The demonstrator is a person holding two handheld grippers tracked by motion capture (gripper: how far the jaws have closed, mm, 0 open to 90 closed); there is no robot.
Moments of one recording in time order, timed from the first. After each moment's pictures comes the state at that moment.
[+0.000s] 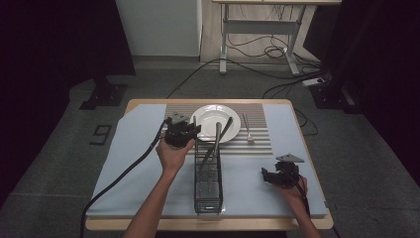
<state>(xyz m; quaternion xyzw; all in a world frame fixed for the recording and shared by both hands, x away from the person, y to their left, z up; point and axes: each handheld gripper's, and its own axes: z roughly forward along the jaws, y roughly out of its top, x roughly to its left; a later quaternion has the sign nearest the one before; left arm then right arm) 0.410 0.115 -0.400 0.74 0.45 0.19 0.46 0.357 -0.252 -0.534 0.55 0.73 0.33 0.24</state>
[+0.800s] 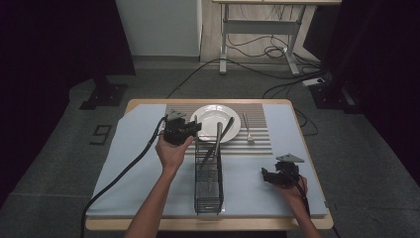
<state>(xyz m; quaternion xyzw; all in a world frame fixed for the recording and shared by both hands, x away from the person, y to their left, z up) 0.418 0.123 -0.397 0.73 0.45 0.15 0.49 0.357 -0.252 -0.534 0.55 0.73 0.33 0.24</state>
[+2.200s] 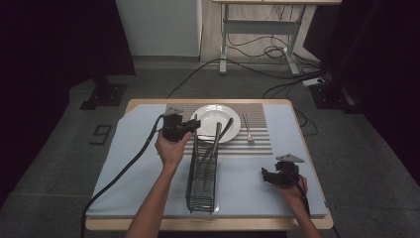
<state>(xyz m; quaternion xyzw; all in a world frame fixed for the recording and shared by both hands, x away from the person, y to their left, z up) 0.431 0.128 -0.399 0.72 0.47 0.12 0.51 0.357 -0.252 -0.534 0.55 0.73 0.33 0.24</state>
